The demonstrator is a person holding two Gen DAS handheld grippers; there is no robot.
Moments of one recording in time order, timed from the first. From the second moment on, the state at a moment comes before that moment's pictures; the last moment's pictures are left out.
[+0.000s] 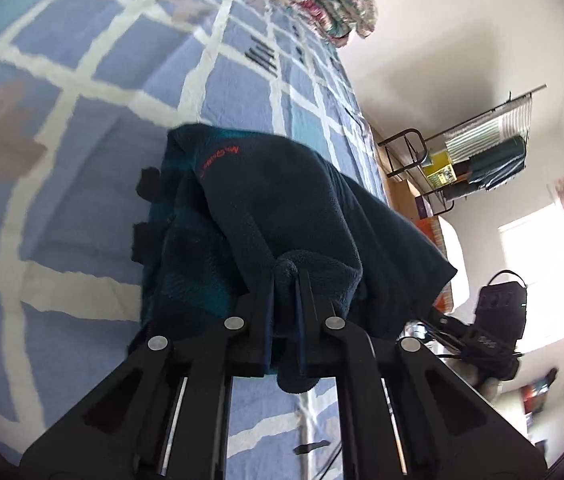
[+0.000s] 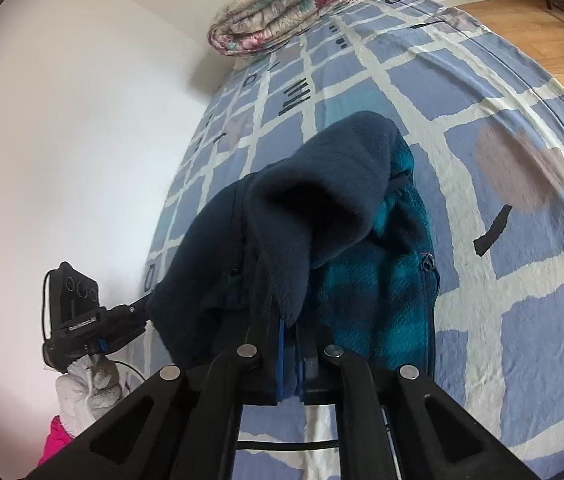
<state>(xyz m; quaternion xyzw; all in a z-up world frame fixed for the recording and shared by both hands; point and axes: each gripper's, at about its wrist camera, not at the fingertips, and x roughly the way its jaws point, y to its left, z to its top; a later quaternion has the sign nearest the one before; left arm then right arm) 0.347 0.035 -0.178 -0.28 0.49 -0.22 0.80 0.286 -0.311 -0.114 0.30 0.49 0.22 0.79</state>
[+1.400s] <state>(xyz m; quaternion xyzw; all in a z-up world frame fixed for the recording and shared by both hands) 0.399 -0.063 -0.186 -0.04 0.52 -0.20 0.83 0.339 -0.273 -0.141 0.08 0.51 0.20 0.84</state>
